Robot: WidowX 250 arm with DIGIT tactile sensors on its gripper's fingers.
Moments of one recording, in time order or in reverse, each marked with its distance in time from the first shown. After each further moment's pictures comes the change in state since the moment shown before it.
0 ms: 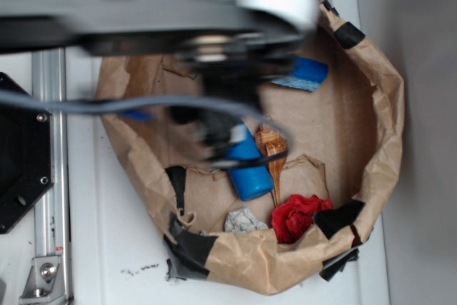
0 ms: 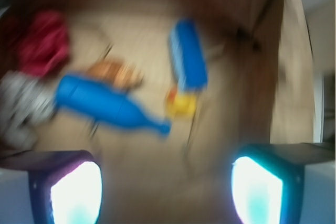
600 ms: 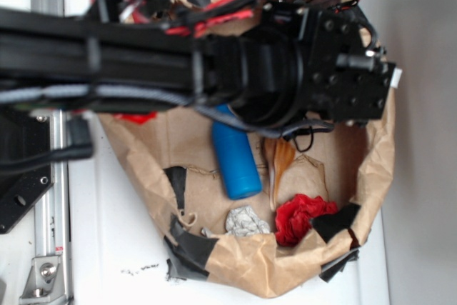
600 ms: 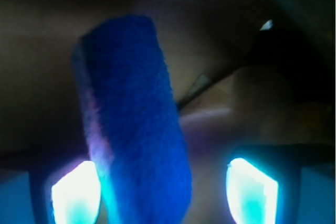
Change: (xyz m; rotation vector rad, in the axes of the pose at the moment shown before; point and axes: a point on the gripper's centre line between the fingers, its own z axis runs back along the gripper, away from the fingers) arm 0.033 0.008 -0.095 0.220 0.204 0.002
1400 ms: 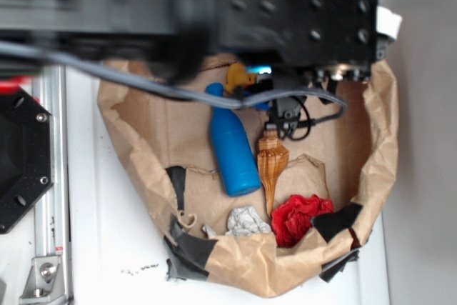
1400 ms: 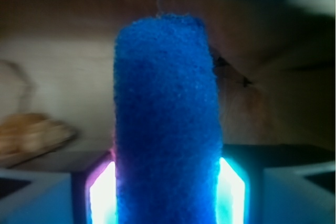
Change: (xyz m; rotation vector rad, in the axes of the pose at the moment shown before) arm -0.029 0.016 0.086 -0.157 -0.164 0.072
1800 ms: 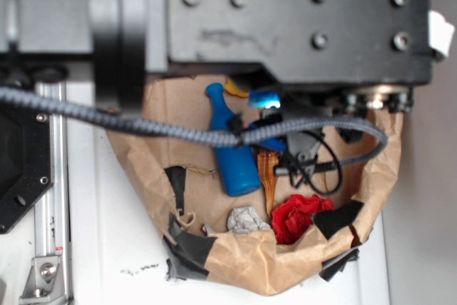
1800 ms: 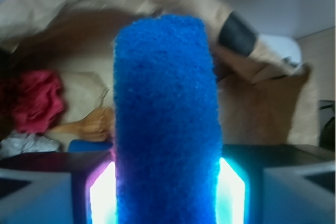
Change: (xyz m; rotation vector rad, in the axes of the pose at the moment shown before) arm -0.002 -0.026 0.033 -0.082 0.045 -0.006
